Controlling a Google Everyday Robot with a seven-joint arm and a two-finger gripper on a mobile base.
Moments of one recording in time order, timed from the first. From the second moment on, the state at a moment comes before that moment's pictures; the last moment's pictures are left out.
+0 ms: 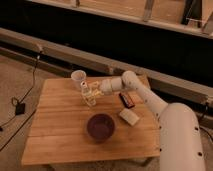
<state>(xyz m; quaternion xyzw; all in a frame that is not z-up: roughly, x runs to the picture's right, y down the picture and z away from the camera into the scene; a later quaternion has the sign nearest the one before) -0.087 0.020 0.880 -0.26 -0.57 0.18 0.76</state>
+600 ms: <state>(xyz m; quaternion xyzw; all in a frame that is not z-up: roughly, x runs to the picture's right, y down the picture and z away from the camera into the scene) -0.069 -0.011 0.874 -0.20 -0.59 0.21 0.75</state>
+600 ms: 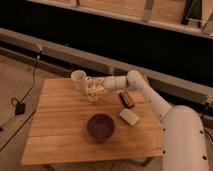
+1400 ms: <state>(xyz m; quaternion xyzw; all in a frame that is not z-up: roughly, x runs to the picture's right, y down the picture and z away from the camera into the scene) -0.059 0.009 0.880 -0.19 -0.58 0.23 0.76</state>
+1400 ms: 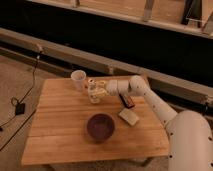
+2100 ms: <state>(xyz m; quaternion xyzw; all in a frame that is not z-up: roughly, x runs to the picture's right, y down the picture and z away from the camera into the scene) -0.057 0.012 0.877 -0.20 -0.58 0.21 0.76</state>
